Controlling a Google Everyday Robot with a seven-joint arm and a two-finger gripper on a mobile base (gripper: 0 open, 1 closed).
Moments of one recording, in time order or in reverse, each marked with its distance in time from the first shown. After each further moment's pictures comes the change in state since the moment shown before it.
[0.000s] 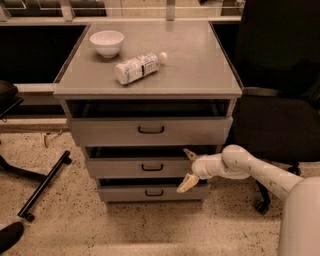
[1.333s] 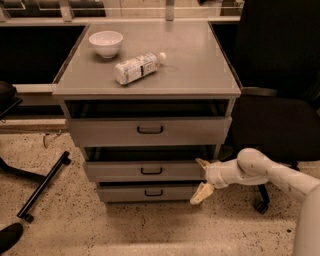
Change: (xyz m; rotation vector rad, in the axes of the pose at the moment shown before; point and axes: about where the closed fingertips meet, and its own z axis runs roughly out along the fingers) arm 0.026 0.039 -0.050 -0.099 0.068 0.142
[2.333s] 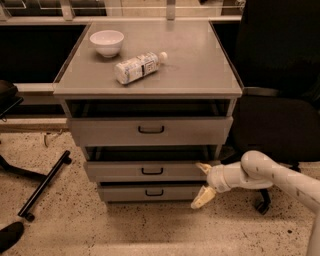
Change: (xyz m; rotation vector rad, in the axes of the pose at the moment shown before) arm -0.003 0.034 -0.022 -0.031 -0.026 0.036
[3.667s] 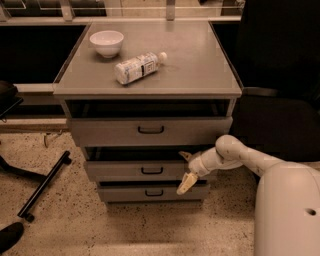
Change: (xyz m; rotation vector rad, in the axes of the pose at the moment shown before) arm -0.031 -0.063 0.076 -0.067 0.043 -0.123
